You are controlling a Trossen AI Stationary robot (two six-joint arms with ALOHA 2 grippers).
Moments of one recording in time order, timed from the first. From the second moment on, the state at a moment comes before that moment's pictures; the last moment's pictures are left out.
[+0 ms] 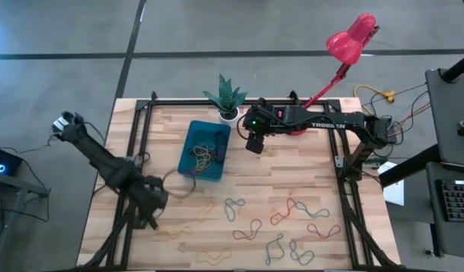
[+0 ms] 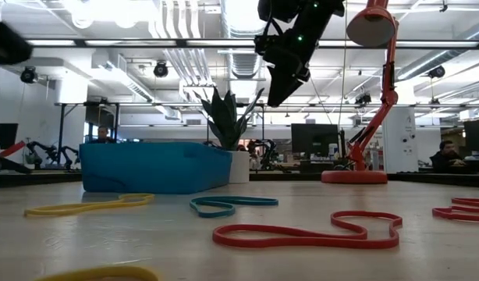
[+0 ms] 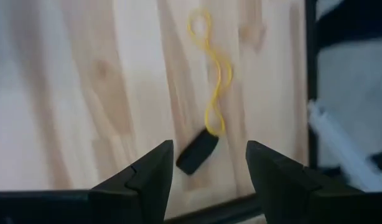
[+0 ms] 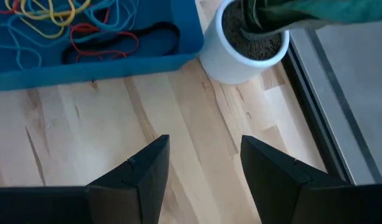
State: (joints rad) left arm -0.68 1.05 0.86 -0.98 0.15 -0.62; right arm -0.22 1.71 1.45 -0.77 0.26 0.04
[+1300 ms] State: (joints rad) left arm -0.93 1.39 0.65 -0.69 0.12 -0.65; right arm -0.22 1.71 1.45 -0.77 0.26 0.10
